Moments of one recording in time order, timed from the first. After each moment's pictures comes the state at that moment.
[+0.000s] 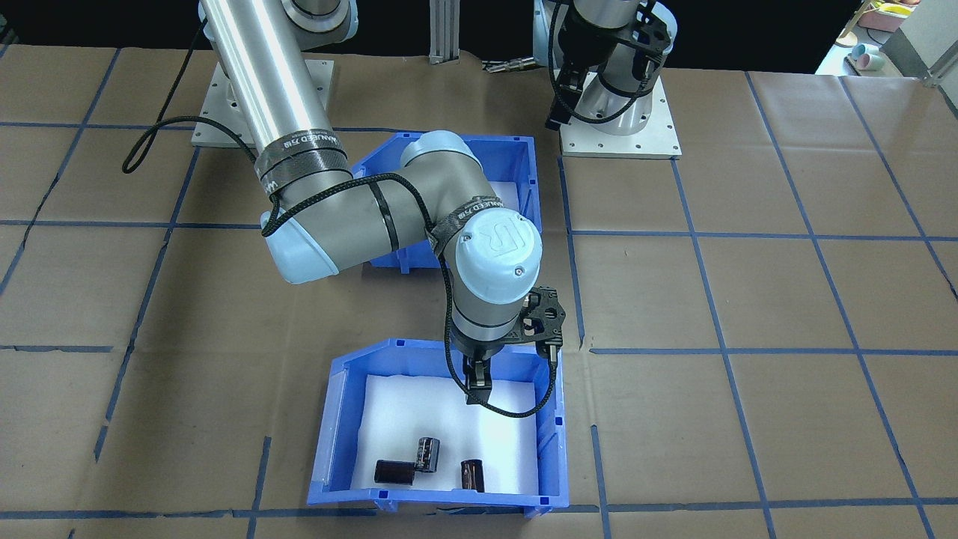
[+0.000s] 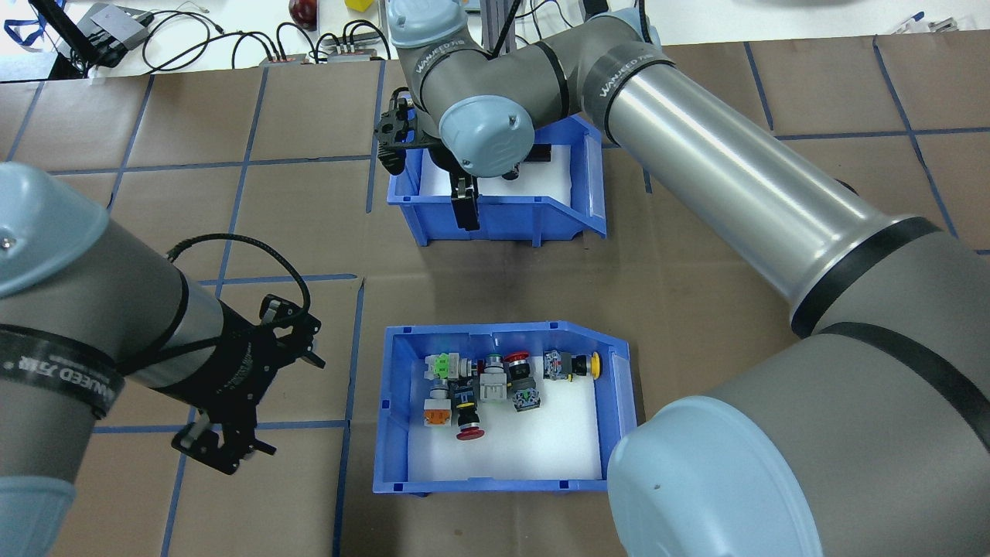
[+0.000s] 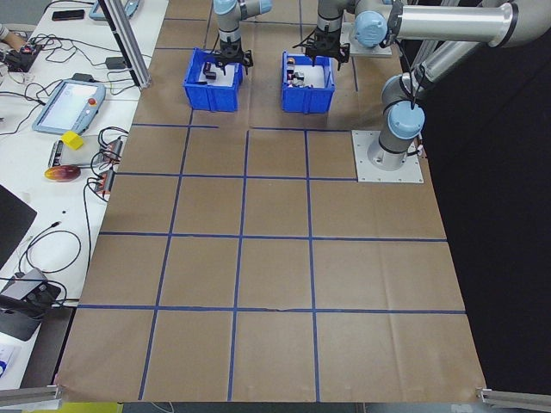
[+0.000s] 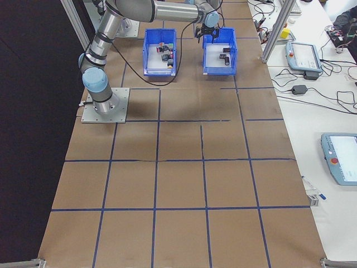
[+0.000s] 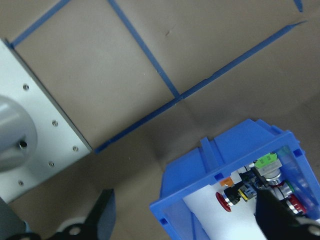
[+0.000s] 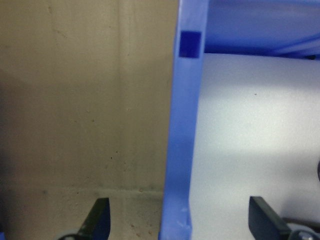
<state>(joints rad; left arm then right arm) -1.74 -1.17 -2.08 -1.59 1.45 -1.51 2.00 -0.90 1.22 -1.86 -1.59 -1.17</state>
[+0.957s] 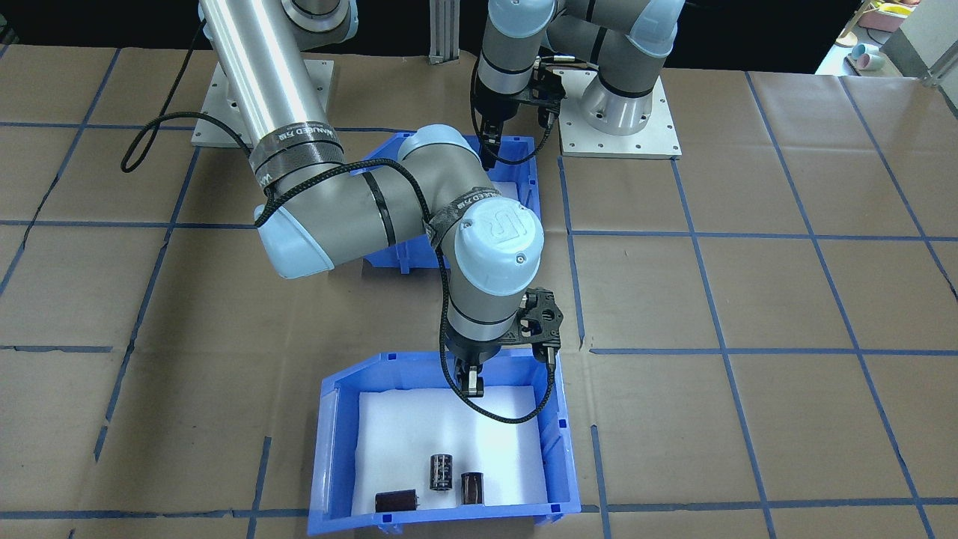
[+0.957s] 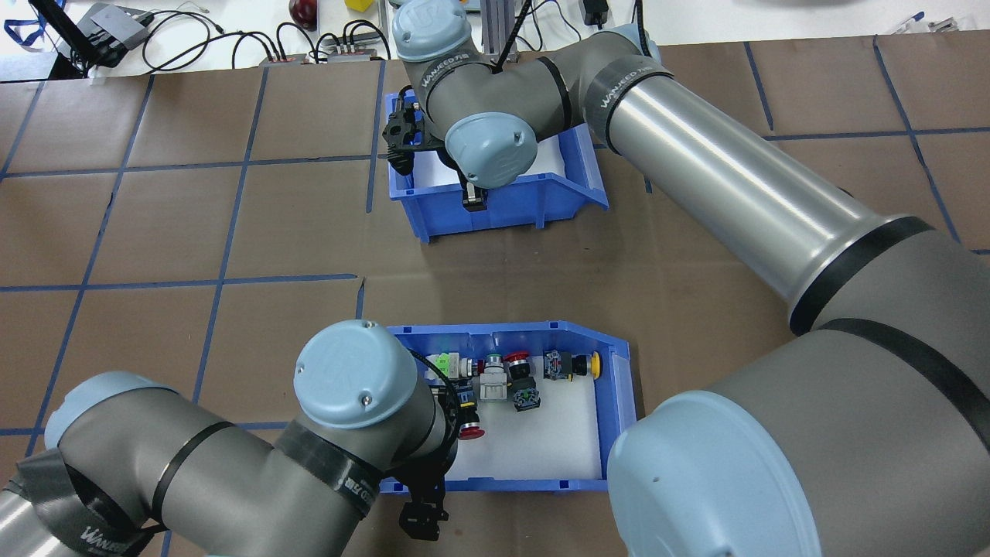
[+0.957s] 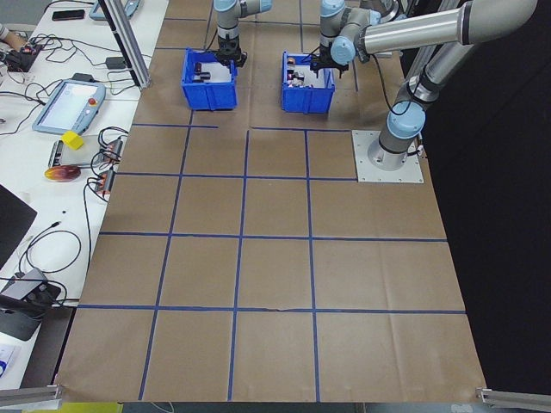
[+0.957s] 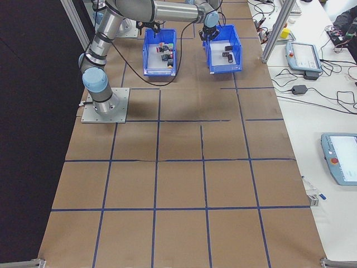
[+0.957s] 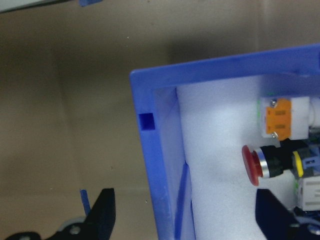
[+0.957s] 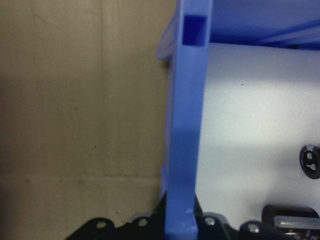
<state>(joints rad) -2.04 -1.37 -2.29 -1.12 1.45 -1.94 2.00 -0.91 1.20 -1.88 -1.66 -1.18</state>
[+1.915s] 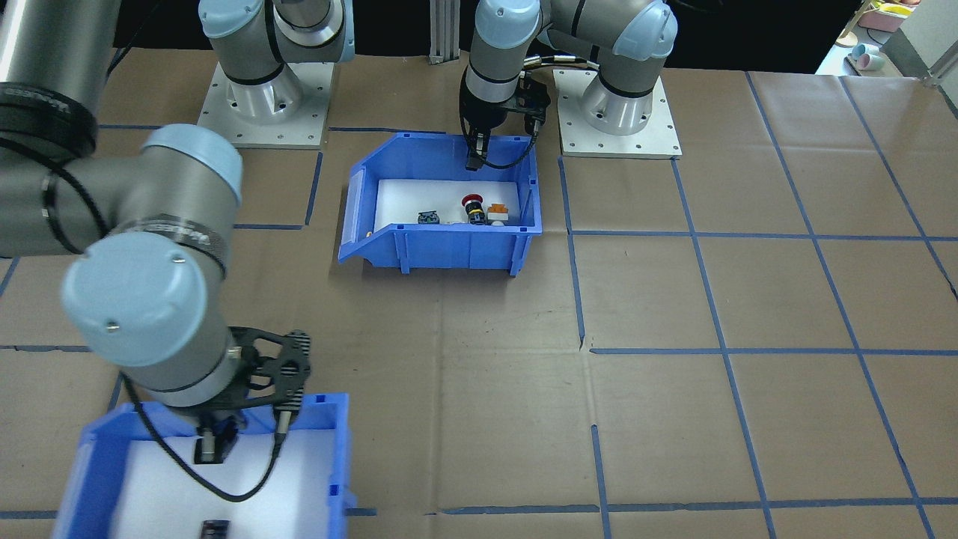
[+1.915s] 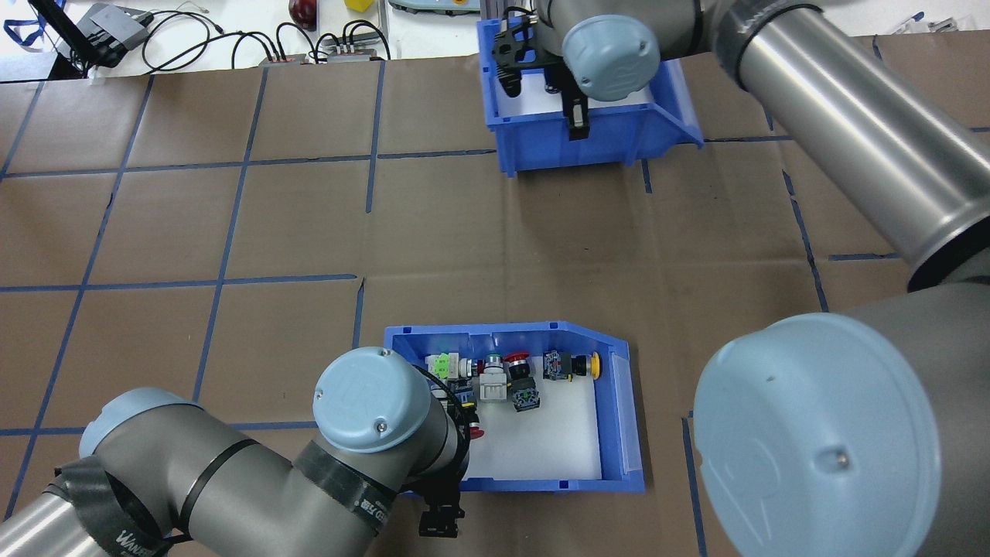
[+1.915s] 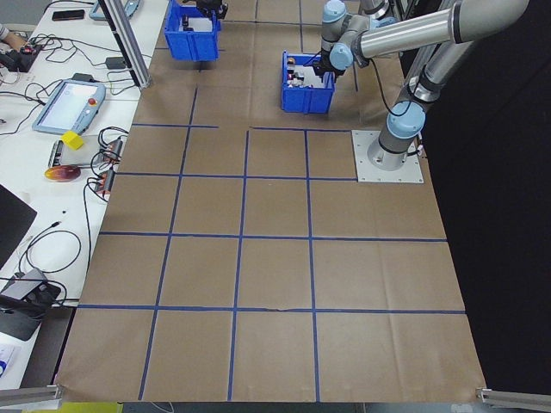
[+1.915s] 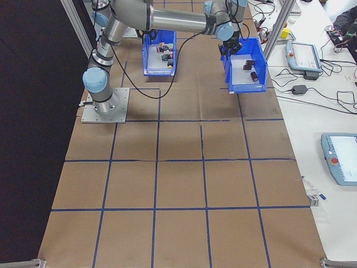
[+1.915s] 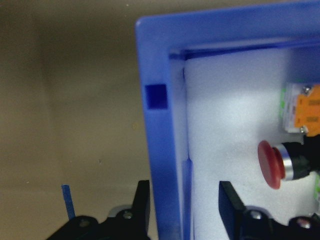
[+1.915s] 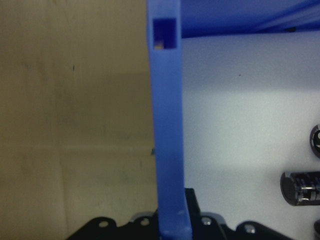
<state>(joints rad) -2.09 -1.43 -2.31 -1.01 1.44 -2.00 1.59 -1.02 1.18 -1.74 -1.68 -1.59</state>
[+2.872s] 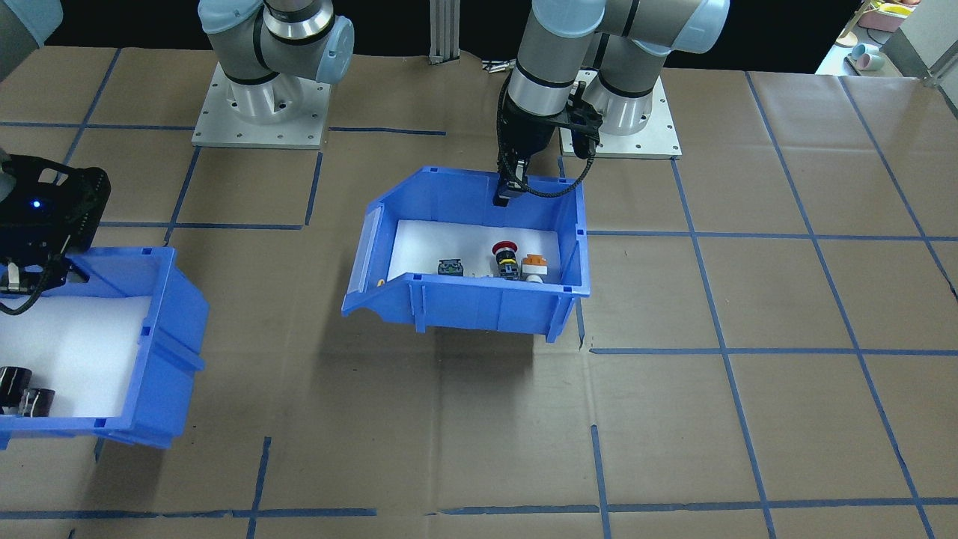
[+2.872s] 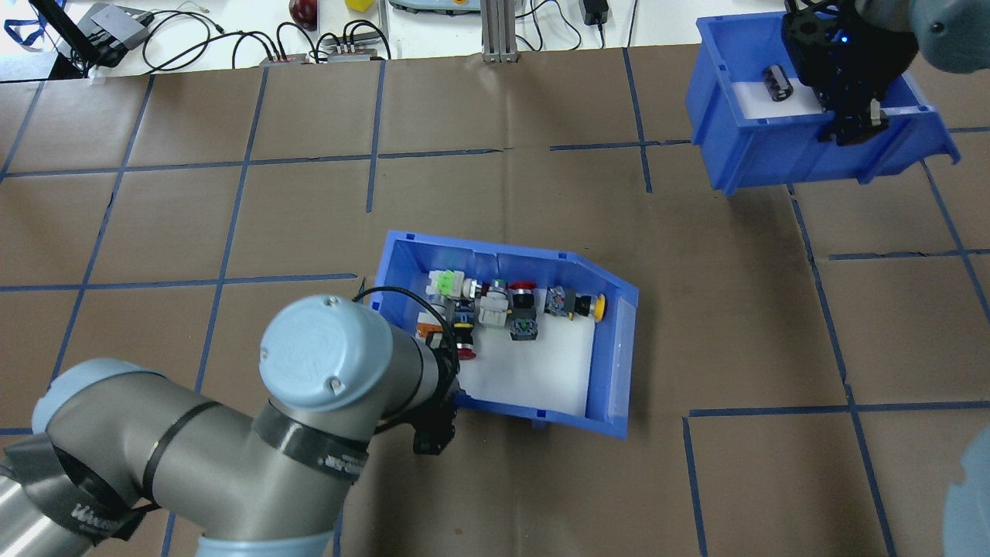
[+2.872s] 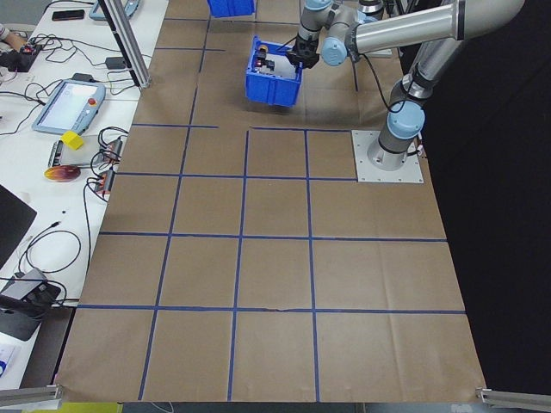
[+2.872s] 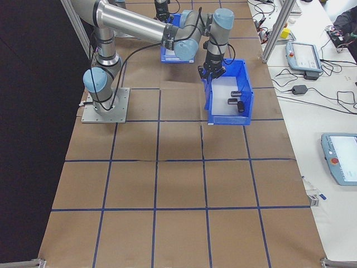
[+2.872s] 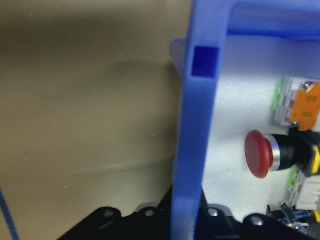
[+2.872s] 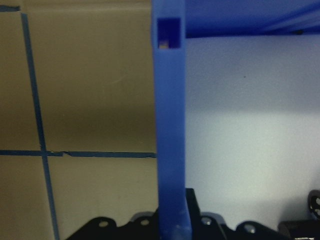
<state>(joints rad) -1.83 -1.48 -2.12 -0.95 1.45 -1.81 1.28 -1.46 1.64 -1.73 -1.66 -1.85</state>
